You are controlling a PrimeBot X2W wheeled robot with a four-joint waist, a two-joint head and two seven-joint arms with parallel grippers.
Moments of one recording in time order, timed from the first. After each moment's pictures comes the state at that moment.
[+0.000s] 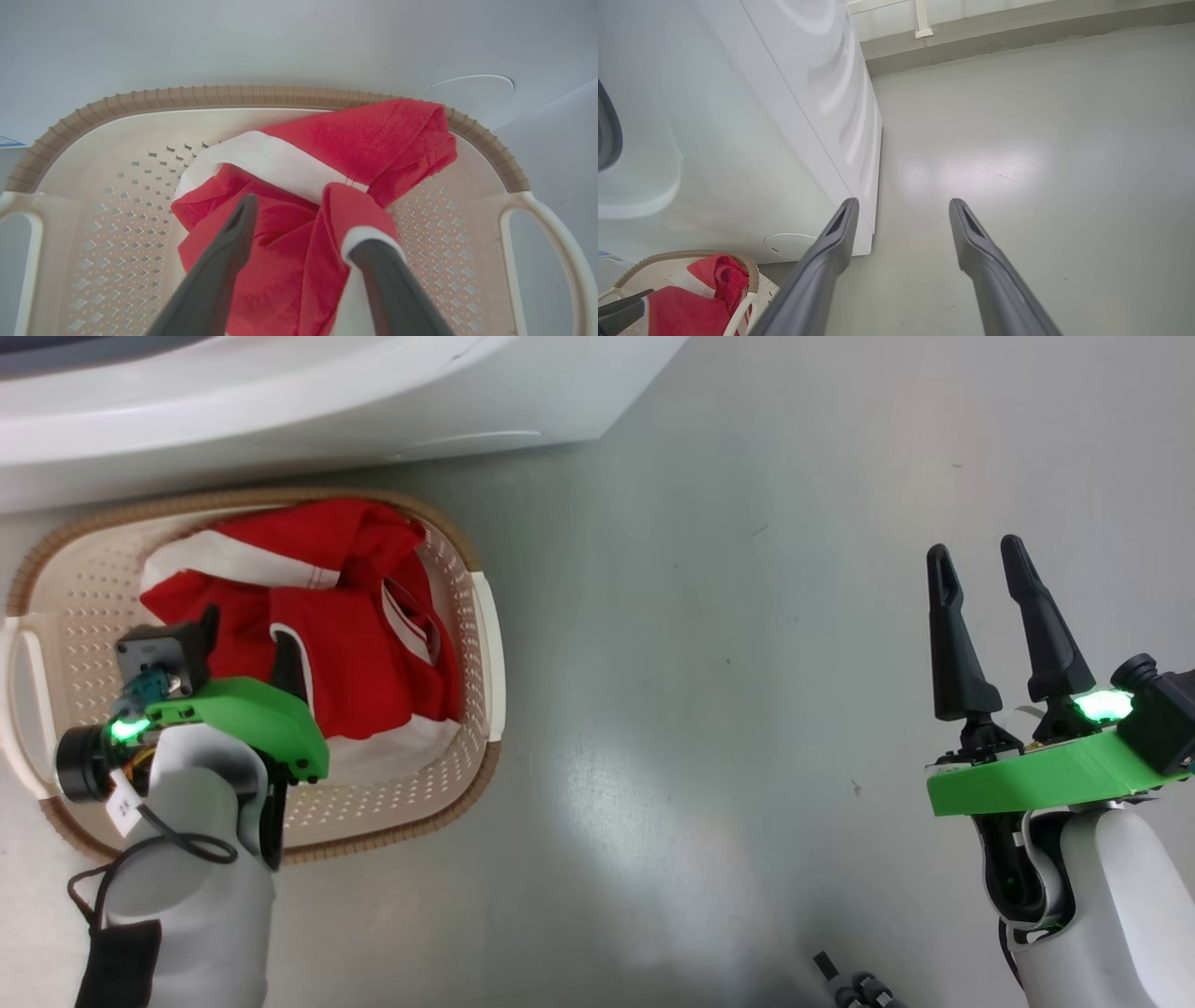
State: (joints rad) left arm -0.82 0.05 0.10 1.06 -0.08 -0.06 -0.26; right arm -0.31 -0.06 0.01 0.13 0.44 0.12 -0.26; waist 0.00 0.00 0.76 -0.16
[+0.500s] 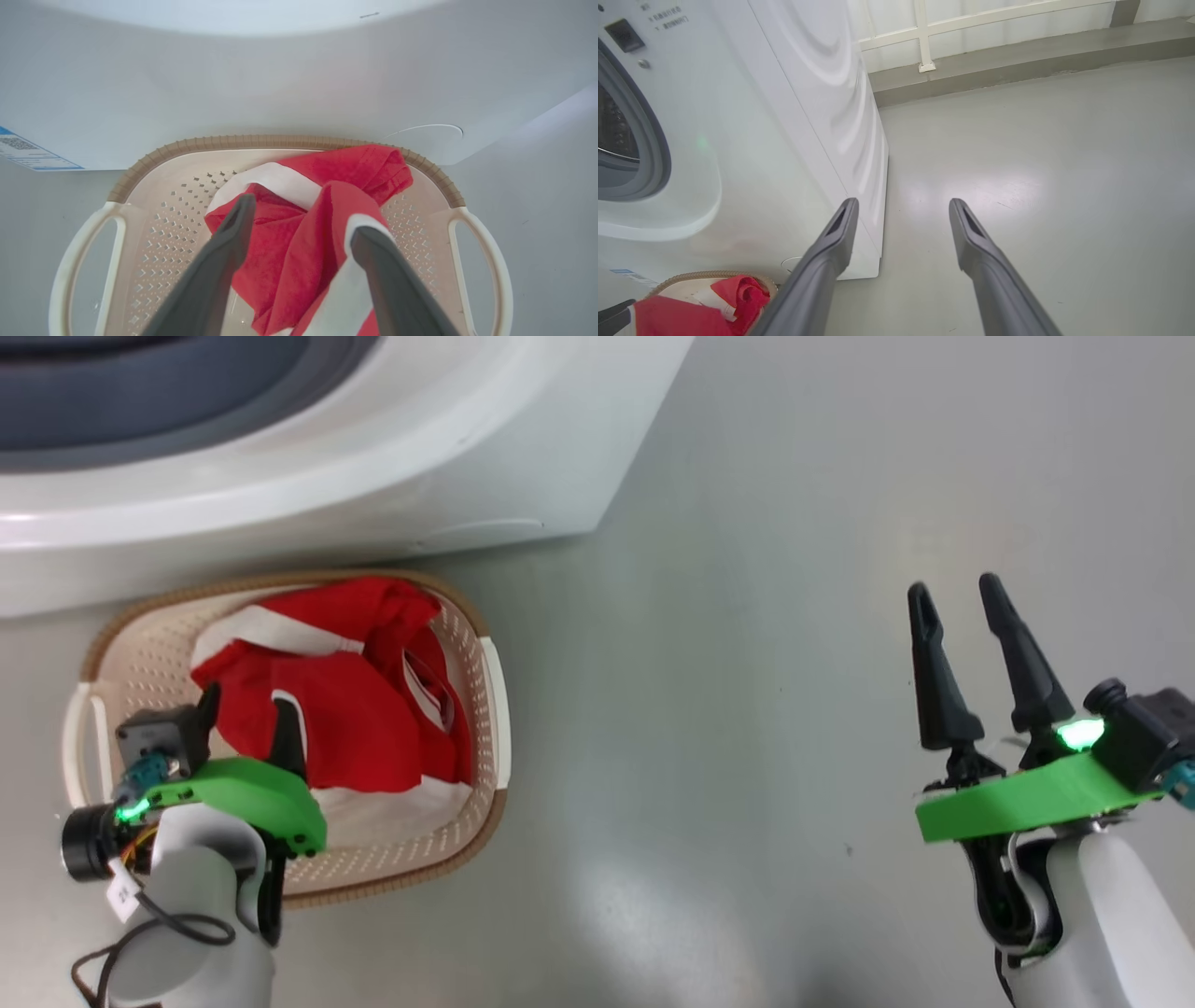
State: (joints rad) left arm -0.67 0.04 0.14 0.96 -0.09 -0.08 -0.26; right arm -0.29 -0.07 0.02 0.18 0.44 0.12 -0.26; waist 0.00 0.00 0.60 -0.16
